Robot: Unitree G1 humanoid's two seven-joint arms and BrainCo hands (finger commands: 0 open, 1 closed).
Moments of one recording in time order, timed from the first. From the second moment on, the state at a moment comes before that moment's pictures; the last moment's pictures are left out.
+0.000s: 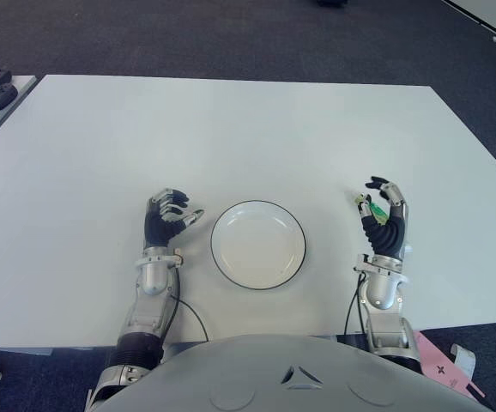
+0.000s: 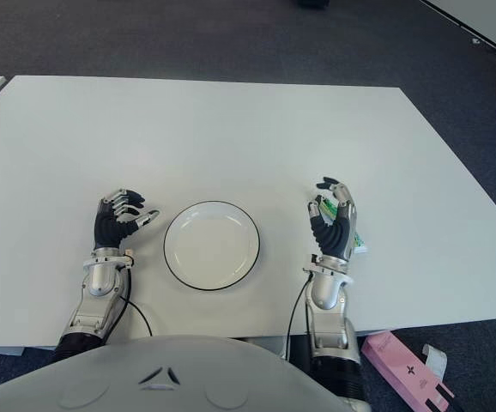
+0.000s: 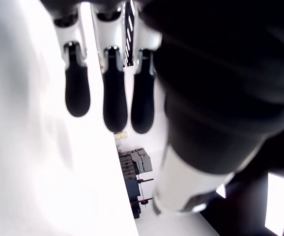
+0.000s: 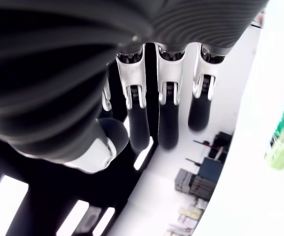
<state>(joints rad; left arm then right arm) 0.17 0.03 0.02 0.35 0.19 -0.48 0.26 0.25 -0.17 -0.14 0.02 -0.51 -0.39 -0.44</state>
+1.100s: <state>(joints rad) 0.20 -0.01 0.02 0.33 0.20 -0.49 0.27 0.17 -0.37 -0.12 0.06 -0.67 0.05 -0.26</state>
